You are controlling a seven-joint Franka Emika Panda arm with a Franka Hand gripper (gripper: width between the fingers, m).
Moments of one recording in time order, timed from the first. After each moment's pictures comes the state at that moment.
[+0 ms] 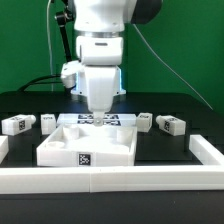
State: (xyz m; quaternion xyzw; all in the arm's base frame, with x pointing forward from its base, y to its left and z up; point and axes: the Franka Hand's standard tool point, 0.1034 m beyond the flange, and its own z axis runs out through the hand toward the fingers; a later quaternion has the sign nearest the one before) arm 0.473 -0.039 0.053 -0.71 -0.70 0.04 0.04
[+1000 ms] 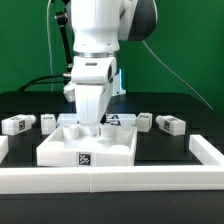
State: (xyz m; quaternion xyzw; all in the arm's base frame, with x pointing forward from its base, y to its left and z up) arm 0.440 -0.029 0.016 -0.78 -0.63 0.02 0.04
